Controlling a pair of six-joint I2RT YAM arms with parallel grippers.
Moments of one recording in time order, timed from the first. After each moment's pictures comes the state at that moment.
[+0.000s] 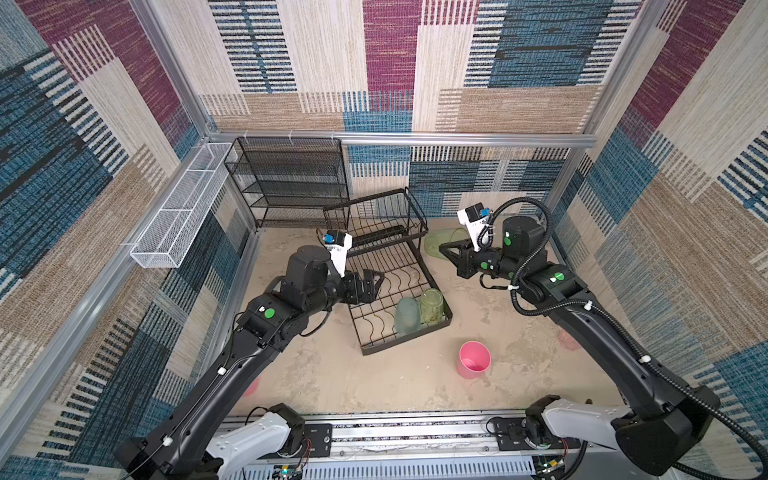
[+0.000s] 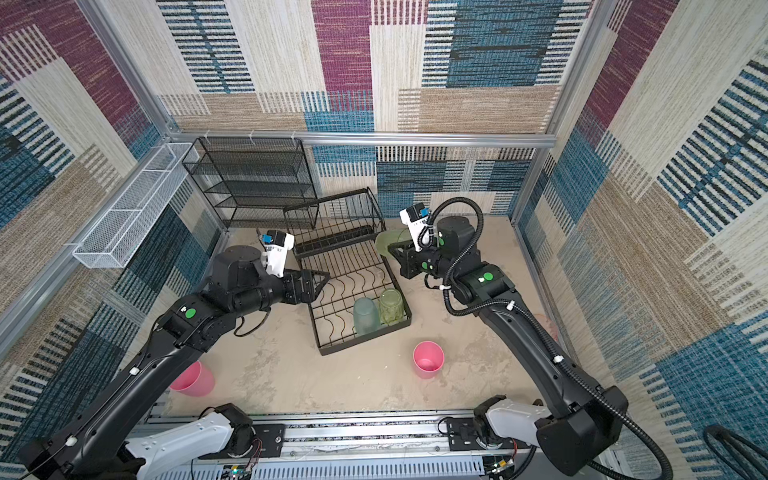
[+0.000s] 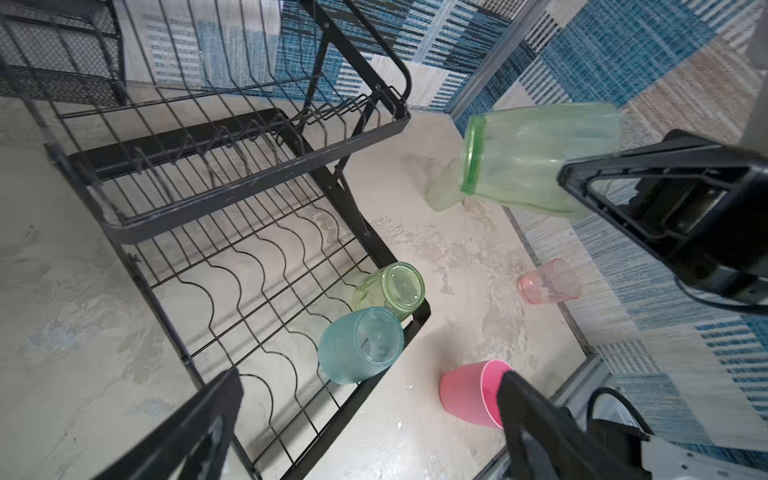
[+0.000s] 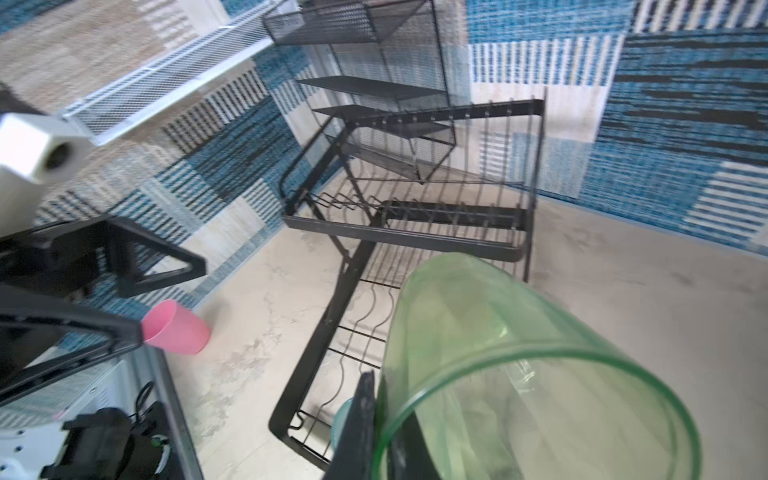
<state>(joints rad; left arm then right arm) -0.54 1.08 1.24 -0.66 0.16 -0.41 0.45 1.22 1.27 -0.40 -0.44 0.16</state>
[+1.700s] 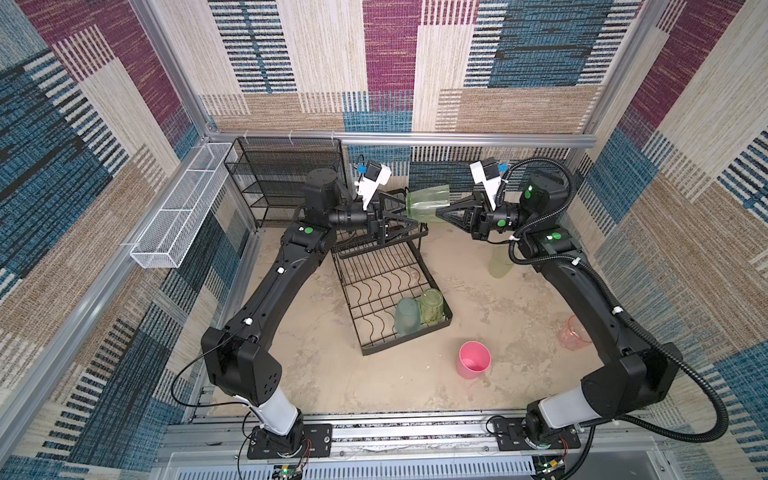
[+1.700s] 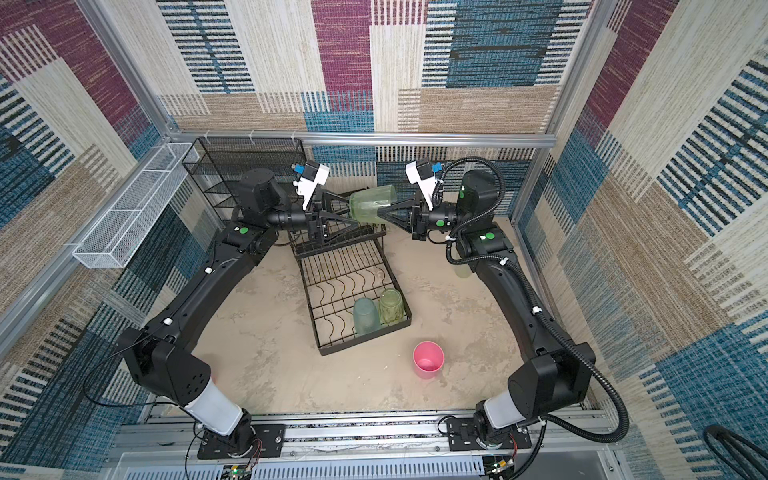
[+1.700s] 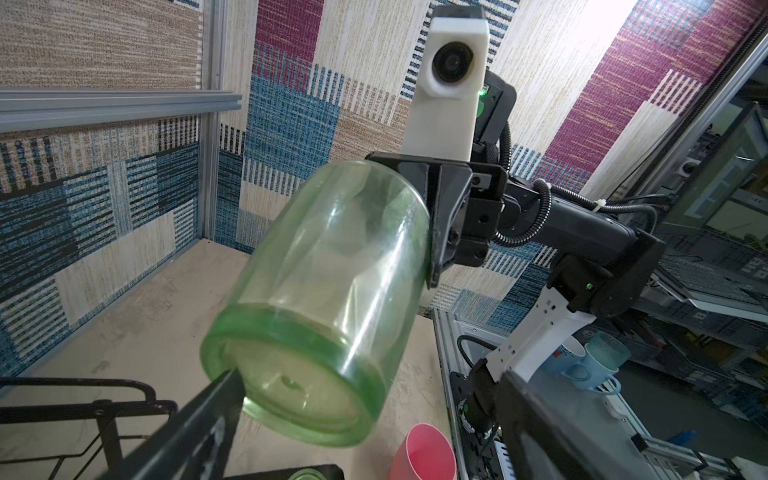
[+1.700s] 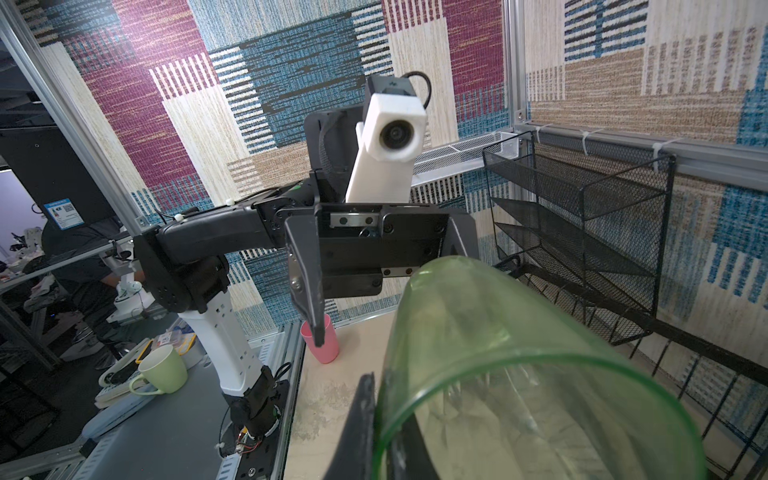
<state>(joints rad) -0.37 1.66 1.72 -0.14 1.13 -0.21 0.25 1.49 1.56 0.01 -1.22 0.29</state>
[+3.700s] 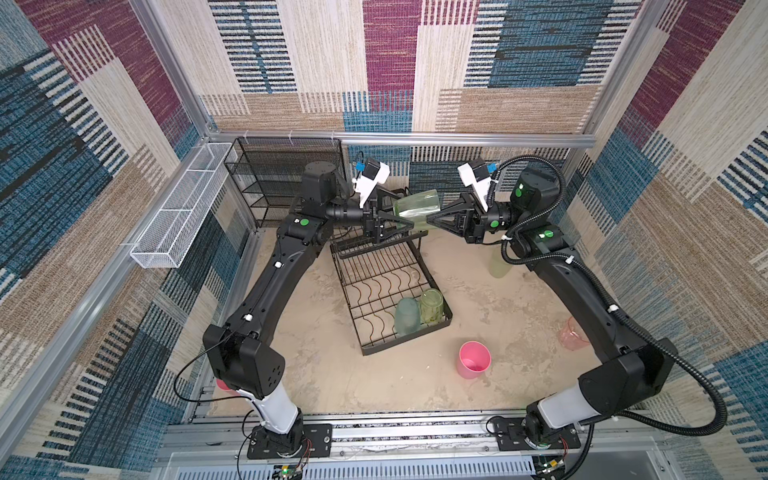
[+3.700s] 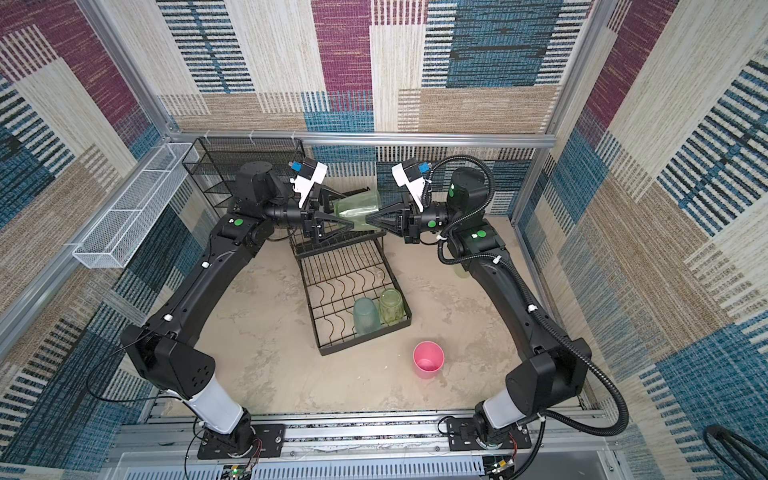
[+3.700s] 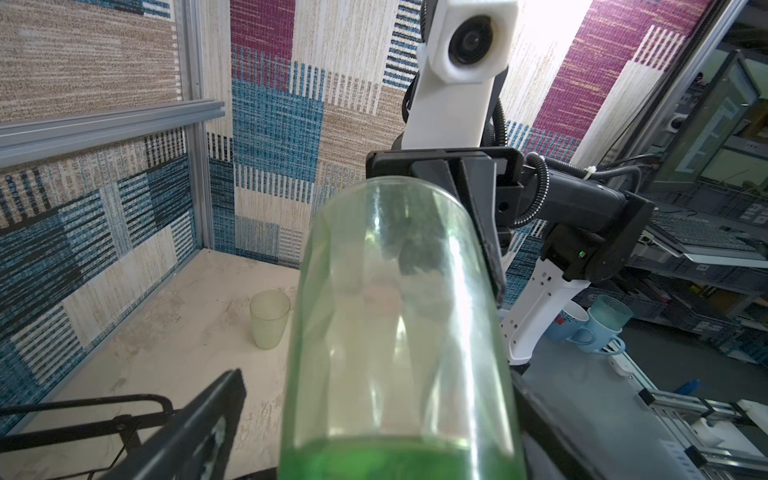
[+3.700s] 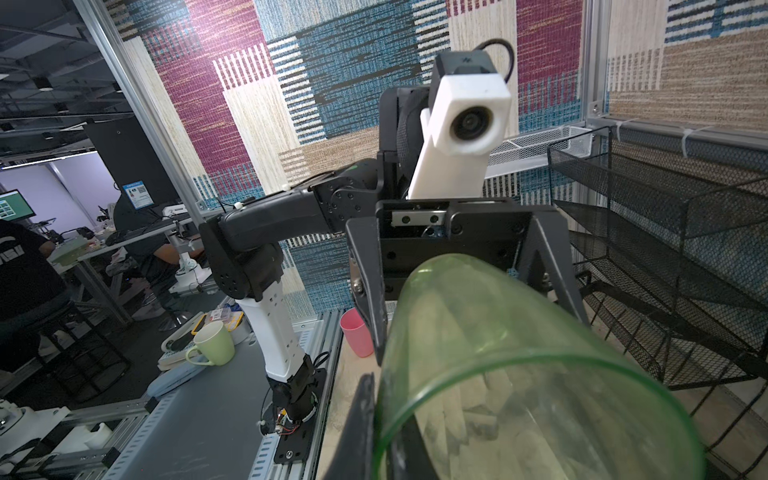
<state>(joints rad) -0.34 1.70 1.83 -0.28 1.21 -0.06 0.32 1.52 1.61 0.01 -1.30 0.31</state>
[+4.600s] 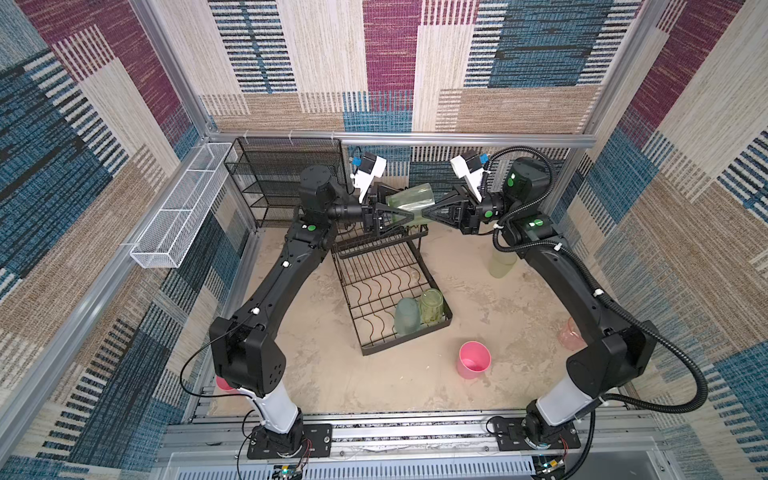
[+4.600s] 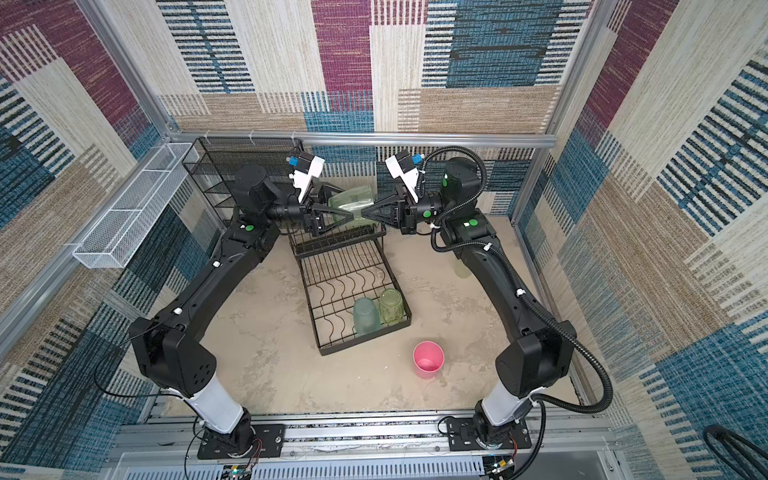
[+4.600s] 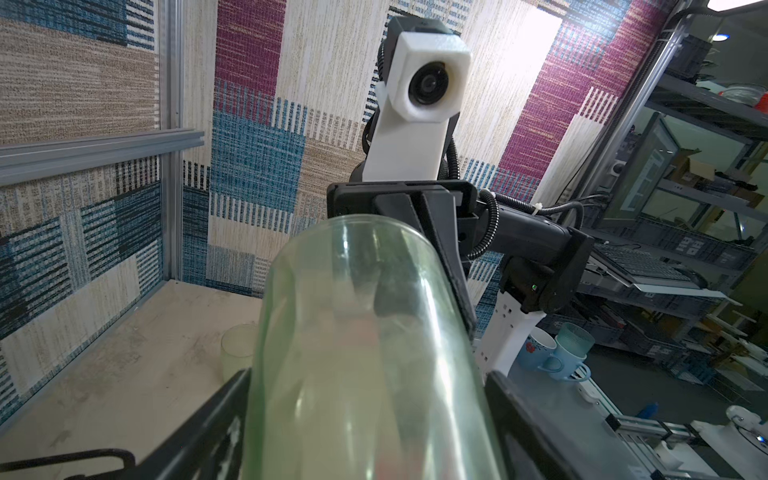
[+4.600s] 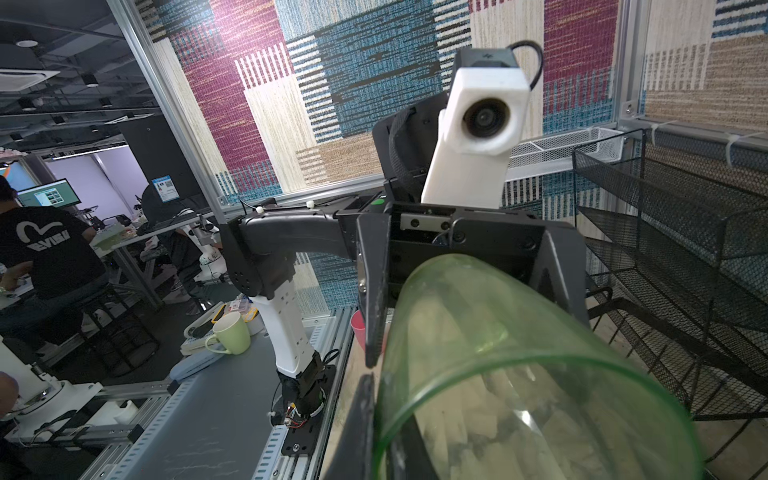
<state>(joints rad) -0.34 1.71 1.72 0.17 1.26 -0.42 0.32 1.64 1.74 0.03 -1.36 0.35</state>
